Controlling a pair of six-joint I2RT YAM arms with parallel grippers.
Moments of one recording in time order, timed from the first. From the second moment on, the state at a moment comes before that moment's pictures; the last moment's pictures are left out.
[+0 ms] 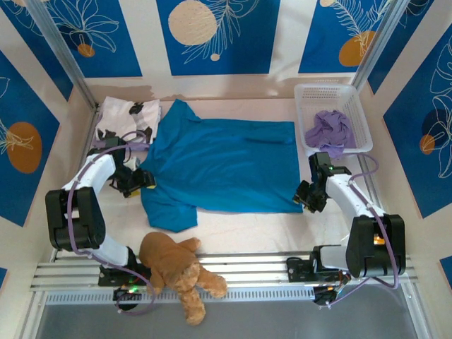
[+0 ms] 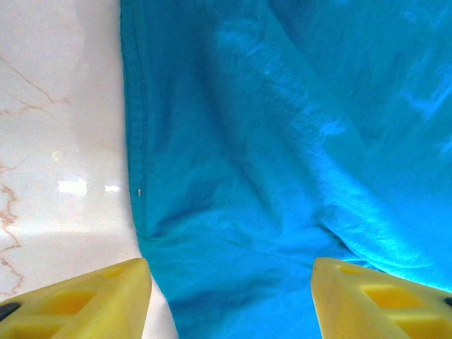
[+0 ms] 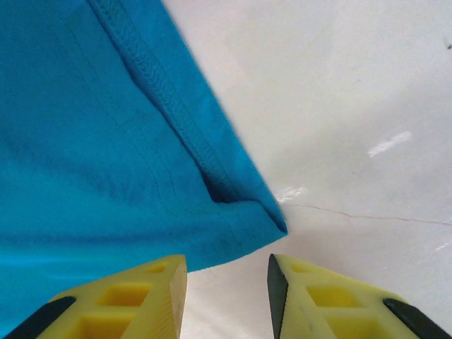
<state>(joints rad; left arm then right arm) 0.09 1.55 1.03 -0.96 0.31 -0.23 0.03 1.29 0.76 -0.91 -0.12 0.65</state>
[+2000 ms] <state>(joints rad) 0.13 1.58 1.00 -0.99 0.32 -0.21 0.01 1.42 0.73 -0.83 -0.19 0.59</state>
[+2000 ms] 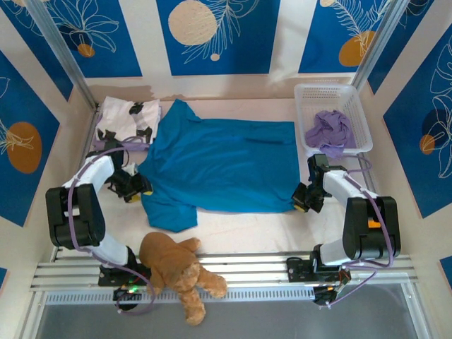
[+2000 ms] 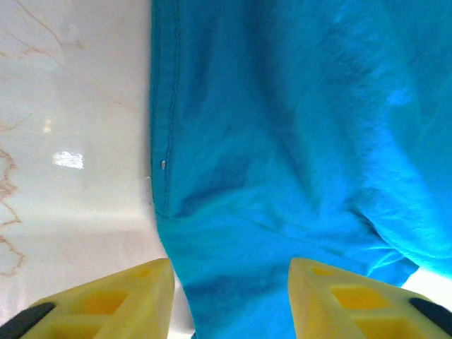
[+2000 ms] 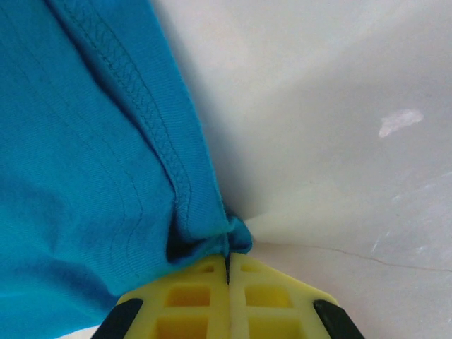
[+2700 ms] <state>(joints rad) 0.13 1.66 0.94 -0.92 0.24 -0.23 -0.01 1.40 0.73 -0.83 -0.25 0.59</state>
